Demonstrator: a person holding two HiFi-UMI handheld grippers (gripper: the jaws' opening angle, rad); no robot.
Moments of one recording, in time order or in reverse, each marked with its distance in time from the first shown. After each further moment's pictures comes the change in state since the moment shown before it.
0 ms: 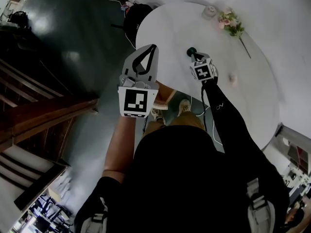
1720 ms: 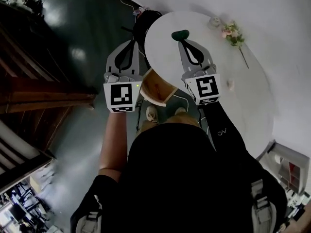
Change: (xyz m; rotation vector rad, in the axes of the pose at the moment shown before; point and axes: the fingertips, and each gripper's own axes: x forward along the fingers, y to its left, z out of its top) left arm -0.107 0.048 0.018 -0.011 -0.001 0.324; right arm -0.264 0.121 0.193 -0.154 -0.887 0.129
